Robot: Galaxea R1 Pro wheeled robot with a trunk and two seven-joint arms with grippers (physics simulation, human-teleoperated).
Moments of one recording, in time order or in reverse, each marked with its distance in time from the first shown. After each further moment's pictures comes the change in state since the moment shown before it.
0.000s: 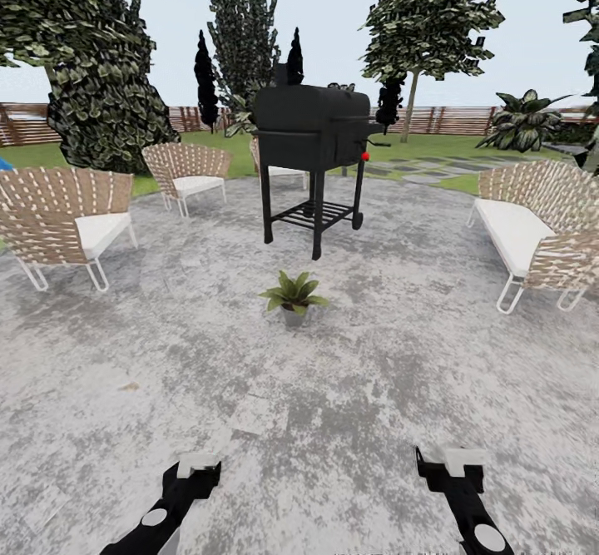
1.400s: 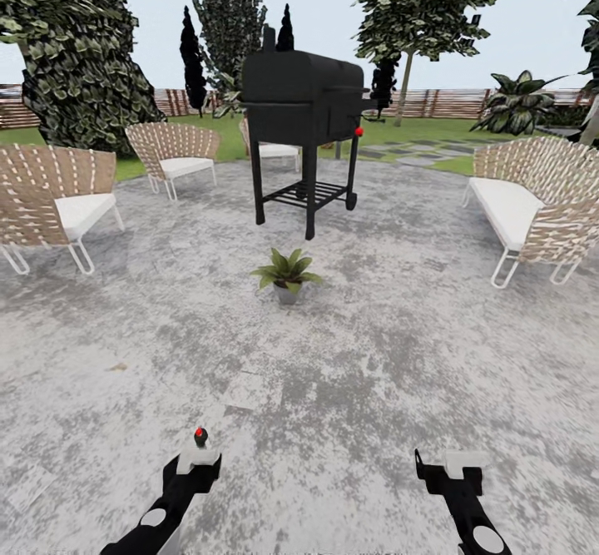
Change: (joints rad) left arm 0.000 0.001 -0.003 -0.003 0.000 -0.066 0.001; right arm 0.000 0.005 0.002 0.012 0.001 -0.001 -0.002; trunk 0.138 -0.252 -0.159
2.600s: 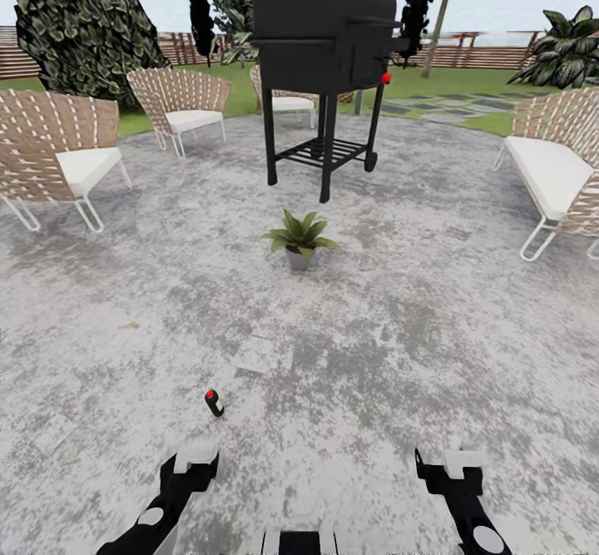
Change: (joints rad) left arm 0.000 0.008 0.006 -0.005 0.001 0.000 0.000; right arm 0.000 0.000 -0.001 0.000 -0.001 -0.003 -0.001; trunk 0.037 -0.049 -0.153
